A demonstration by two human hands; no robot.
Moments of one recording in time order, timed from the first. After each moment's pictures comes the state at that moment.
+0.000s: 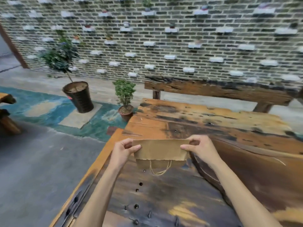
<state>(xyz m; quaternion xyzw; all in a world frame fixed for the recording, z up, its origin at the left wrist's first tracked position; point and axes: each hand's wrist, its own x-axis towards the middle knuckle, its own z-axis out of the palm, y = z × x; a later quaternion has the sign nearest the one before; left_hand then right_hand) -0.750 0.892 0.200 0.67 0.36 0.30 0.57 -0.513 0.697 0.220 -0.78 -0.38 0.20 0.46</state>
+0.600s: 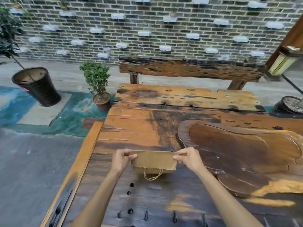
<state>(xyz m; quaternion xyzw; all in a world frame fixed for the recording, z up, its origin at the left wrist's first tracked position) -0.685 0.961 0.077 0.73 0.40 0.10 0.54 -0.494 0.734 0.102 -0.86 -0.24 0.27 0.37</state>
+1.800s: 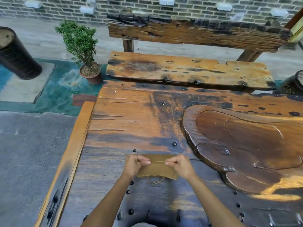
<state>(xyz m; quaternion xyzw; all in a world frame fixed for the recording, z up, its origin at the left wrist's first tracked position) -0.624 0.968 -0.025 0.70 0.39 -0.05 0.60 -0.486 0.793 0.006 -0.86 -0.21 0.39 0.25</state>
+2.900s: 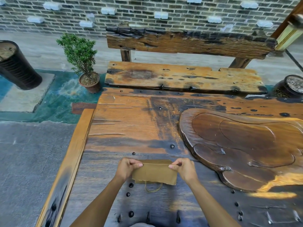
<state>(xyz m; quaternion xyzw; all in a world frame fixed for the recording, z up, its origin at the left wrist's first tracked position) -0.652 0.982 -0.032 0.69 0.39 -0.04 0.61 -0.497 0.765 -0.001 -0.88 -0.10 0.33 0.34</state>
